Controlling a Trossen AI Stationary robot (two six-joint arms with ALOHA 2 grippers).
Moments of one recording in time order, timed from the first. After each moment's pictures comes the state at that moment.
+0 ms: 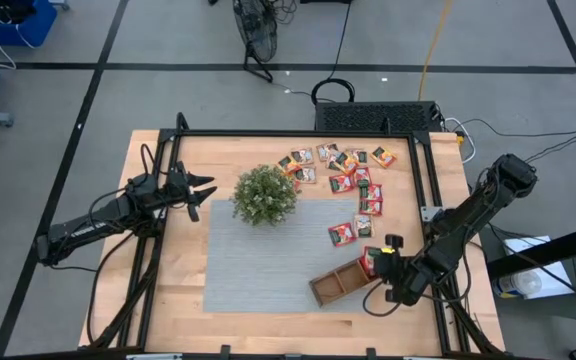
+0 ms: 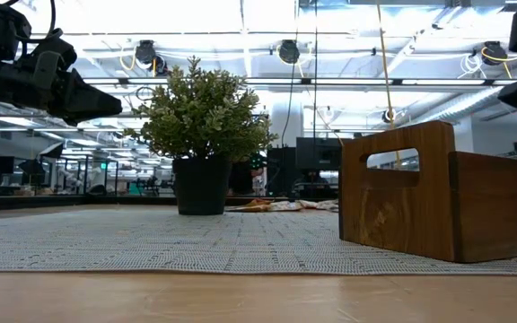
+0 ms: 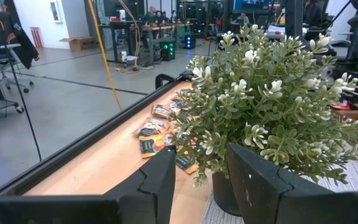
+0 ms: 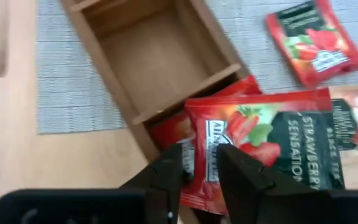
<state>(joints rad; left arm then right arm) 0.43 0.07 0.04 -0.05 0.08 0.00 0.83 1.28 0.67 -0.65 0.40 0.84</state>
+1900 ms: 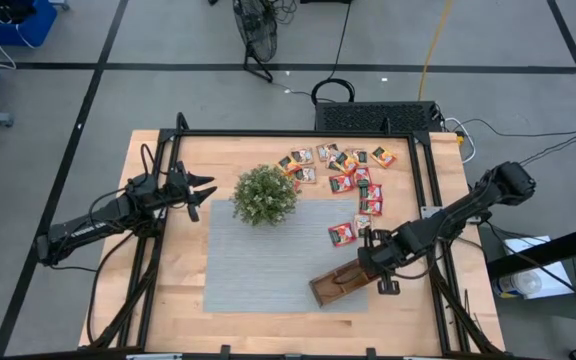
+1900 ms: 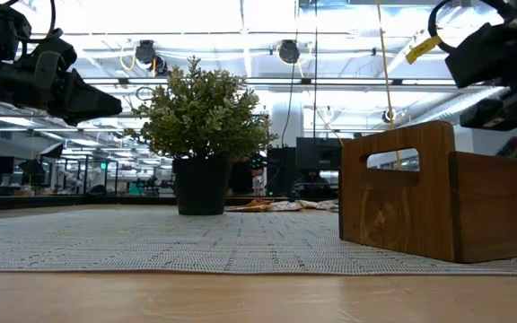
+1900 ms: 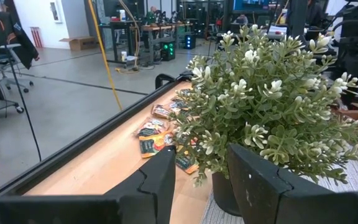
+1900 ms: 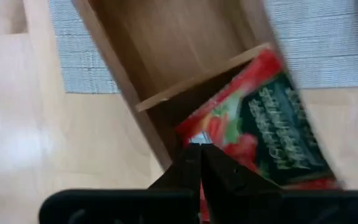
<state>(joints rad) 0.43 0.07 0.04 -0.05 0.08 0.00 0.48 1.37 0.80 -0.78 -0.12 0.54</state>
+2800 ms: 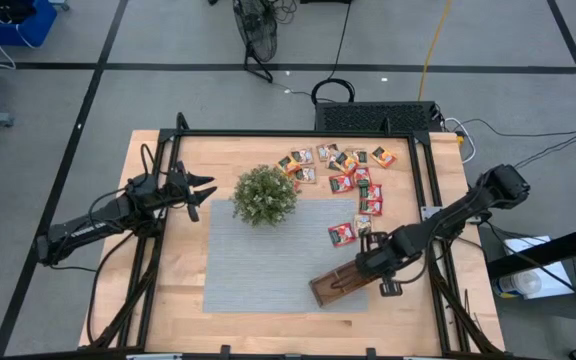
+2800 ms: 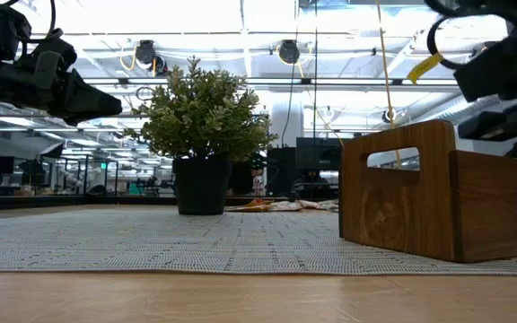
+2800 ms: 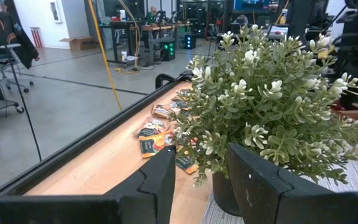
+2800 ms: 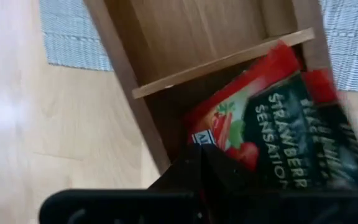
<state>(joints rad) 0.43 0.07 0.04 -0.05 0.08 0.00 0.49 1.45 0.80 -0.80 -0.13 0.41</state>
